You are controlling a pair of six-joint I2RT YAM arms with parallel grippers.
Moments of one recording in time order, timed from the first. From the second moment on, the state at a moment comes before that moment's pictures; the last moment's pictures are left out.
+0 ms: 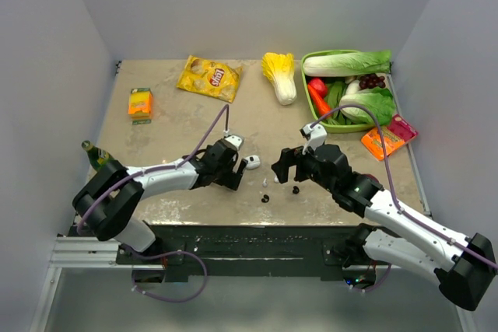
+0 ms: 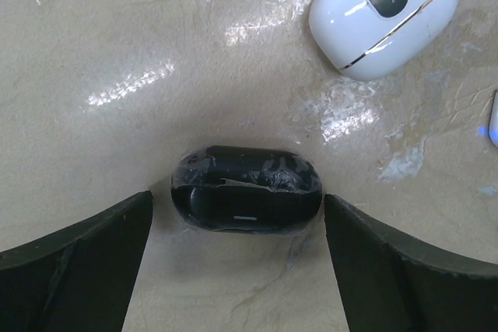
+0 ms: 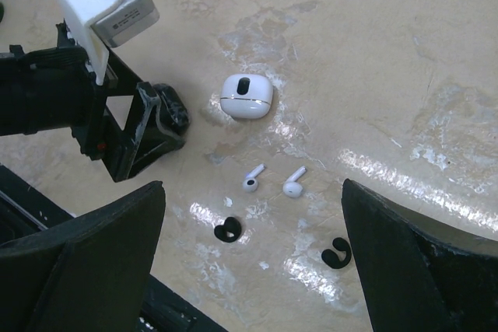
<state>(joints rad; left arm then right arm) -0.77 1.52 0.73 -0.19 -0.20 -0.30 0.77 0.88 0.61 -0.18 0.13 0.41</state>
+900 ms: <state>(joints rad) -0.79 1.56 0.77 -0.21 -0.21 -0.26 0.77 0.87 0.61 -0.18 0.13 0.41</state>
